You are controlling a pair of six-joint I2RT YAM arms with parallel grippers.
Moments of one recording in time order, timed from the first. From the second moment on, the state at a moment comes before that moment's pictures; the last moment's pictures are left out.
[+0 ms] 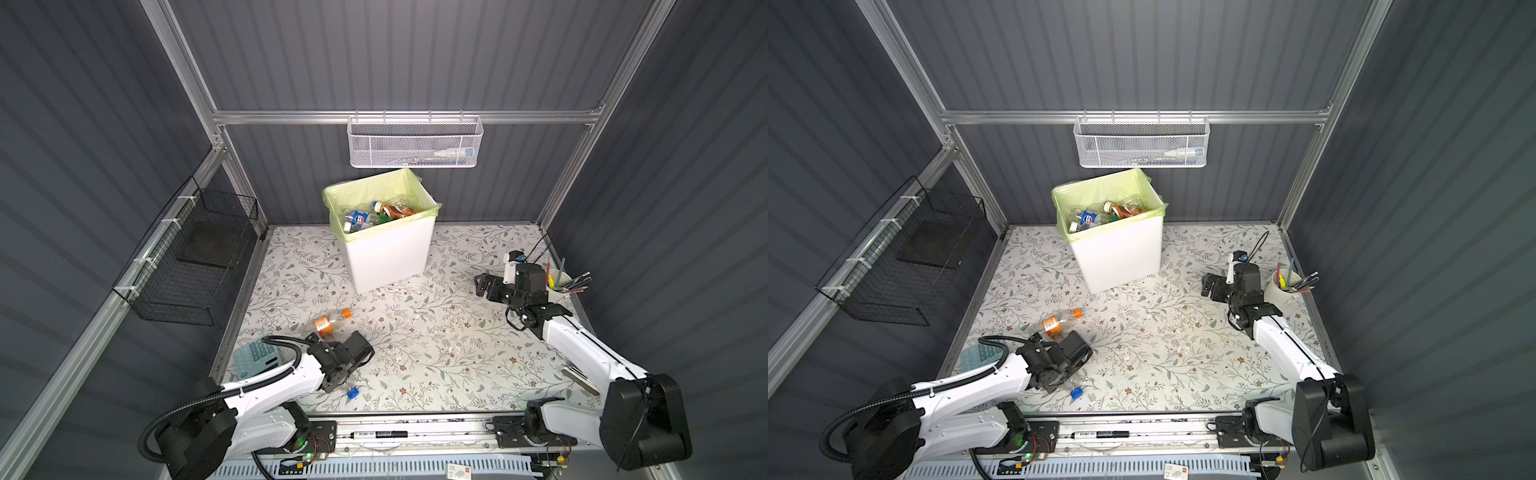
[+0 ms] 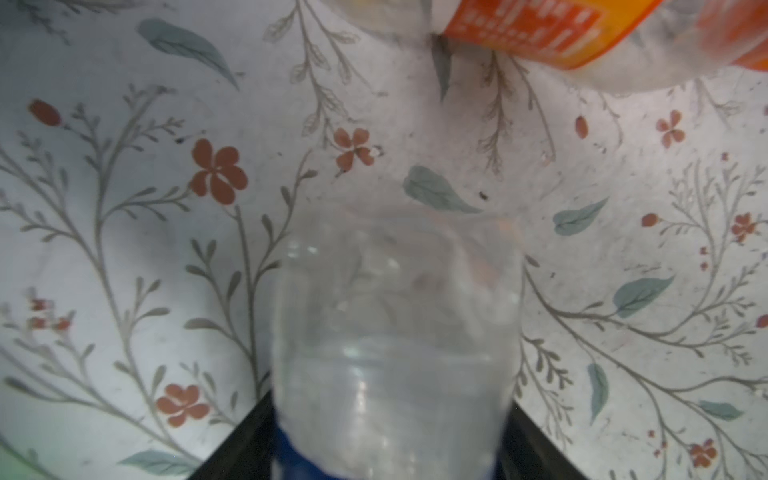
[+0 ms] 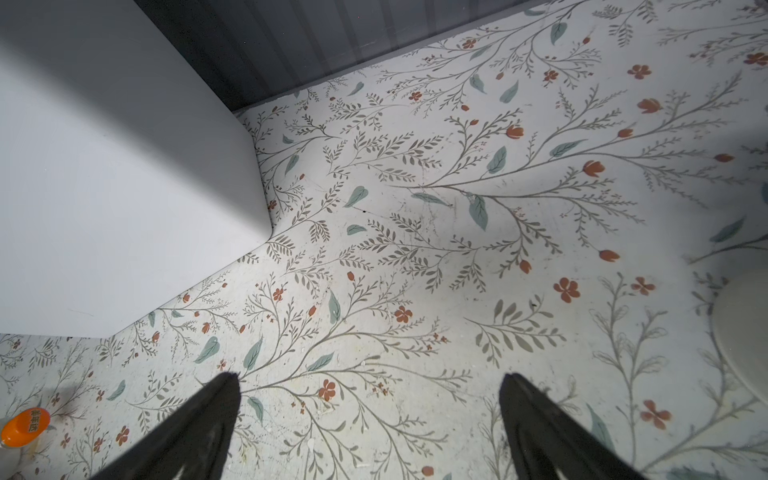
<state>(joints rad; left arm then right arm) -0.86 1.16 0.51 -0.71 -0.35 -1.51 0.14 1.23 0.71 -0.07 -0.09 0.33</state>
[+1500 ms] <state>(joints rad) -0.56 1.54 1.70 0.21 -0.28 0.16 0.13 1.15 0.71 -0.12 -0.07 0.33</state>
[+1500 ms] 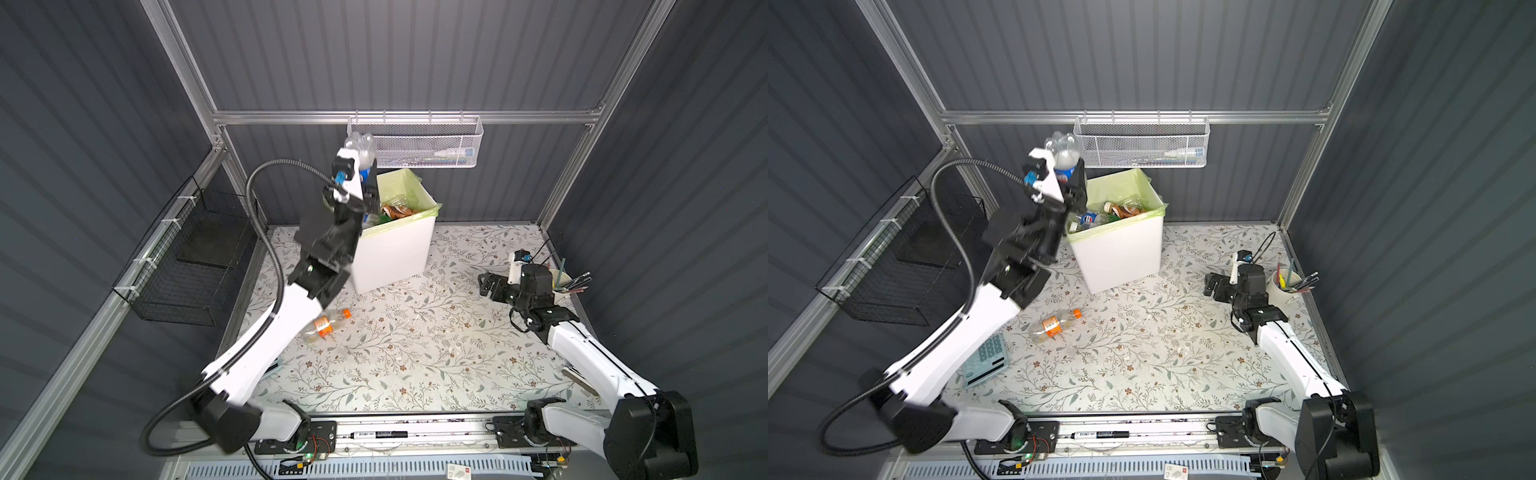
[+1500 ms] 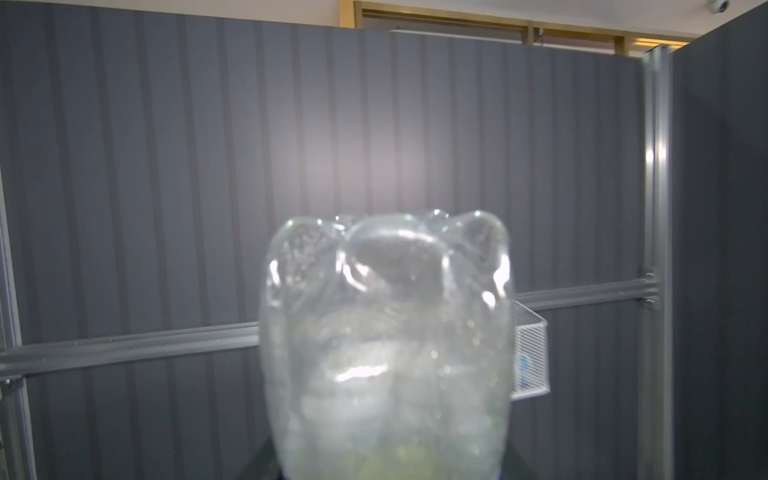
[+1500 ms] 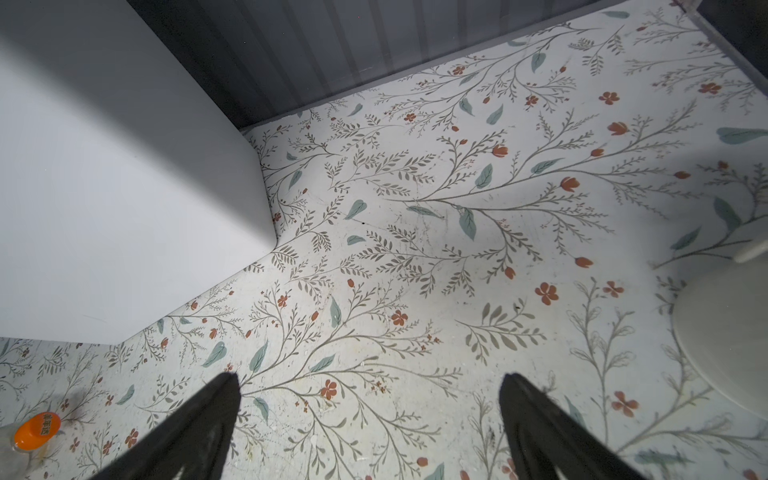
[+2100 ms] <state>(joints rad) -0.50 1.59 1.76 -0.27 -0.23 0.03 0.12 1.11 0.72 -0.13 -0.06 0.31</state>
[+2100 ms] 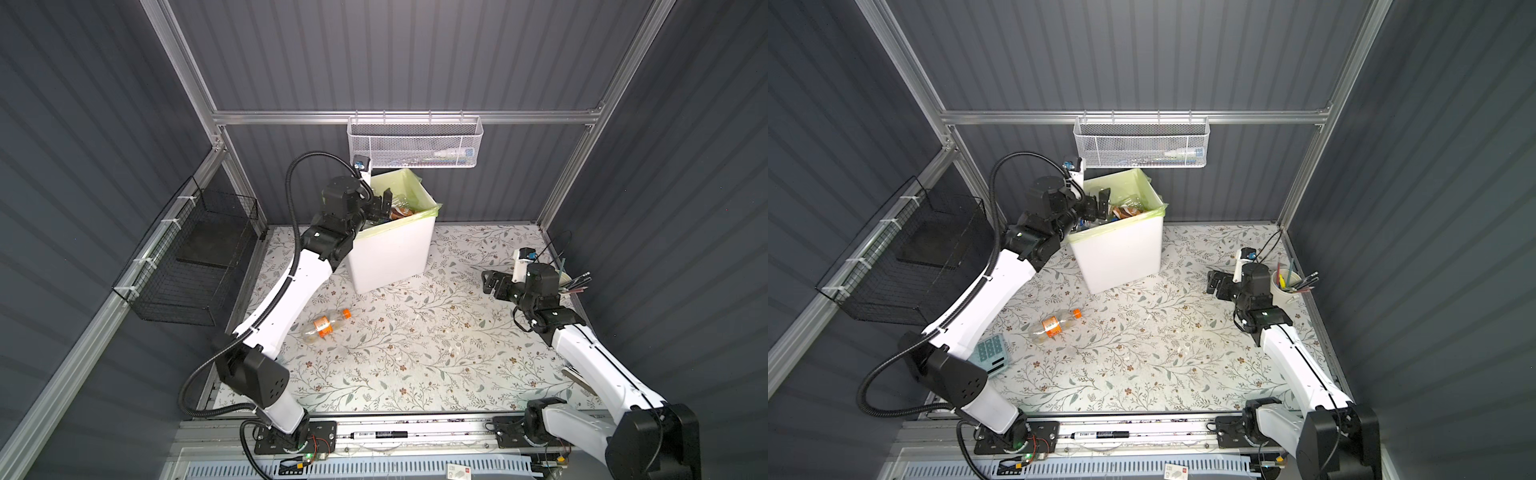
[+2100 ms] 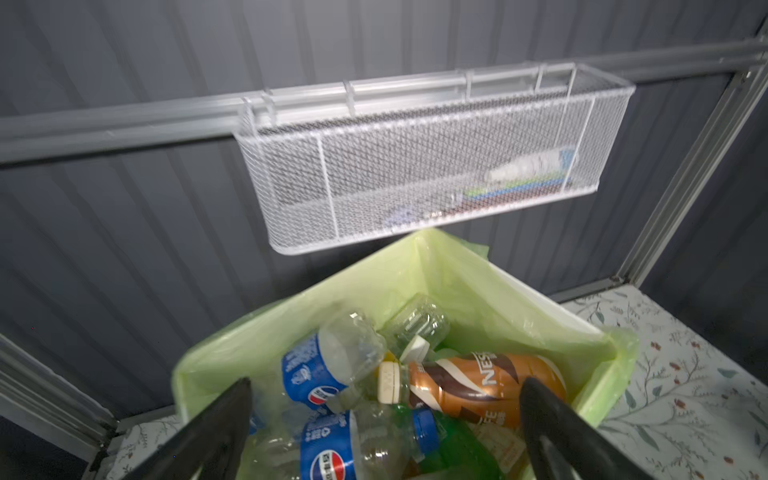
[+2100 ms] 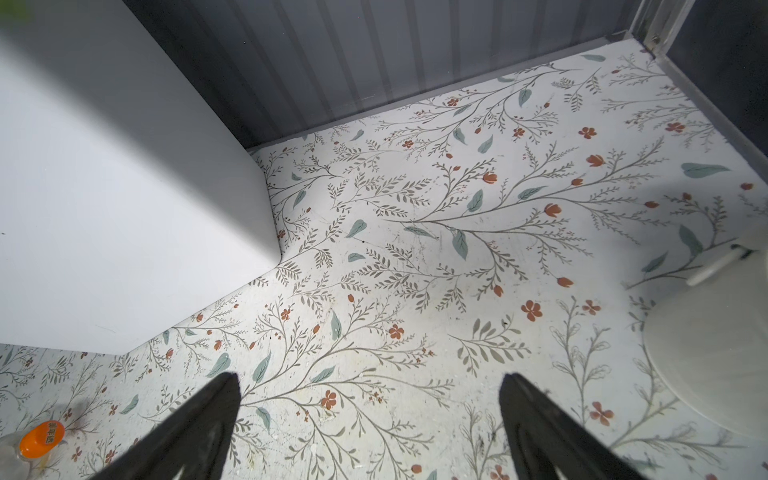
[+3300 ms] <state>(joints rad) -0.50 1.31 1.02 -0.71 -0.51 0.33 0.11 1.20 0.71 -0.14 -0.10 0.31</state>
